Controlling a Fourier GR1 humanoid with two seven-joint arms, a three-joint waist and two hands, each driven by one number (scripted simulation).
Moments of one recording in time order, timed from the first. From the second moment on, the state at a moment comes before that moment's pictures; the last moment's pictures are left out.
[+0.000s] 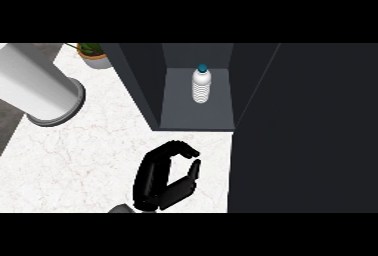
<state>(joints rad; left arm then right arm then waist) -0.19 0.16 -0.73 -1.45 0.56 0.47 -0.53 0.76 -0.36 -0.34 -2.34 -0.79 0.55 -0.07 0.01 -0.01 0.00</state>
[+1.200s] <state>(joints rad) 0.21 0.68 -0.45 -1.86 0.74 0.21 -0.58 0.80 -0.42 -0.15 -2.37 -0.75 0.81 -0.07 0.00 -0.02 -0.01</state>
